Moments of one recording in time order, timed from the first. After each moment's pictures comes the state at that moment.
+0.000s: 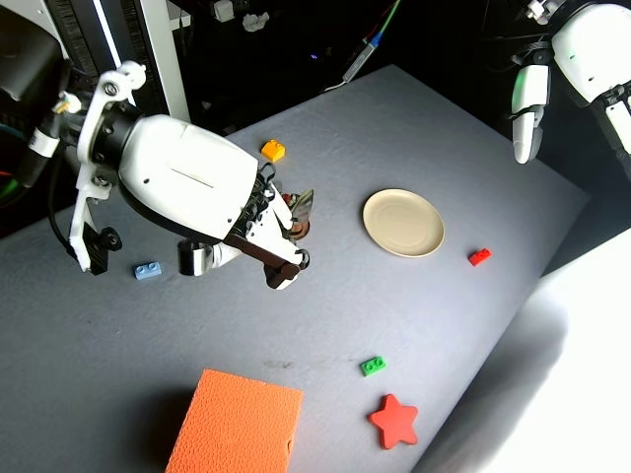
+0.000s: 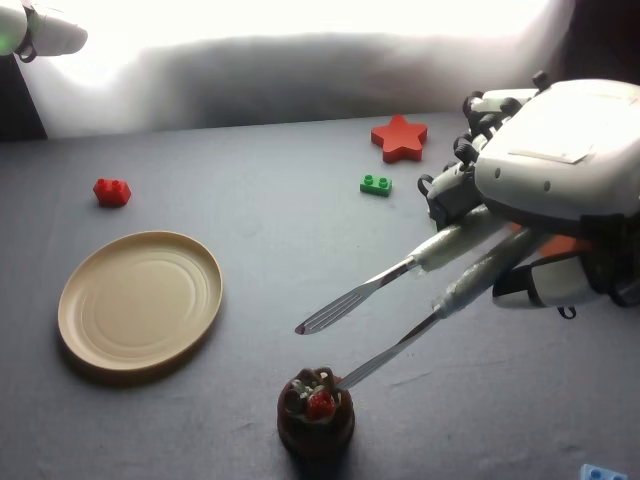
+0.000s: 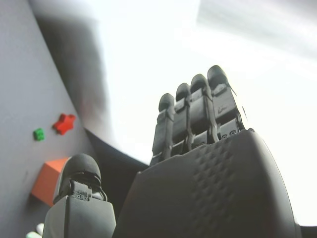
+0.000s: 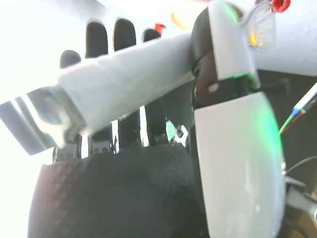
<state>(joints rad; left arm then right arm) -0.05 -0.81 1.27 1.69 0.03 -0.19 -0.16 -0.84 0.69 1.85 0.20 -3.01</state>
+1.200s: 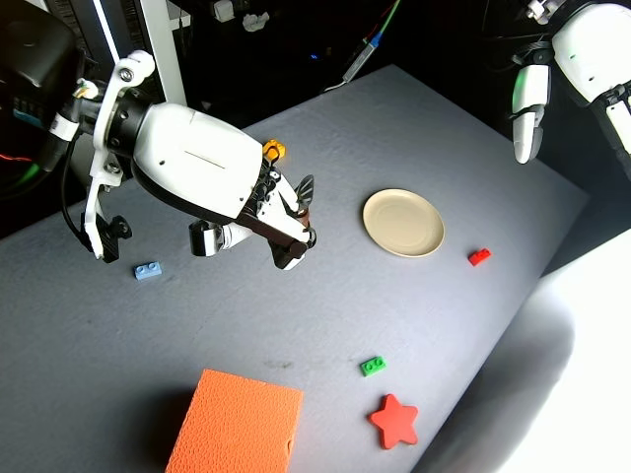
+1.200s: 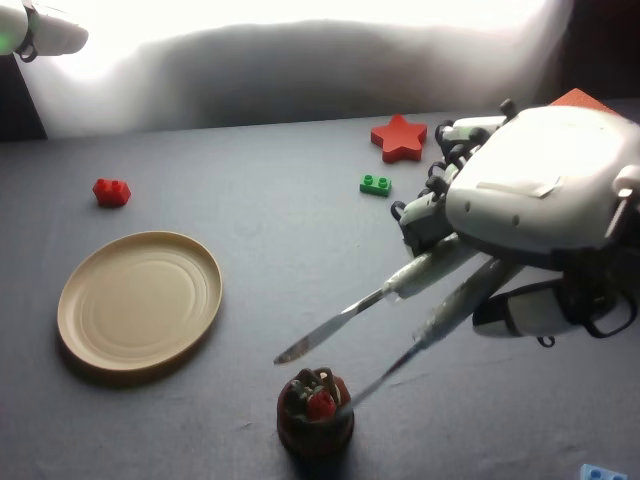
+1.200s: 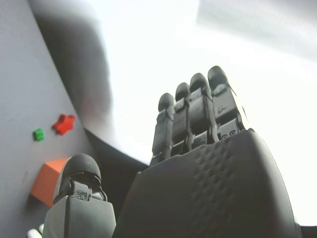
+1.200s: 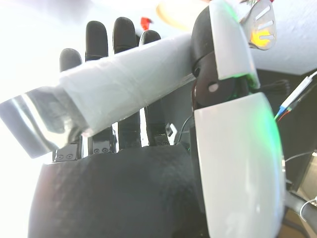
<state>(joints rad) -0.05 -0.81 1.27 1.69 0.04 -0.19 -0.18 -0.88 0.66 1.83 0.23 -3.01</state>
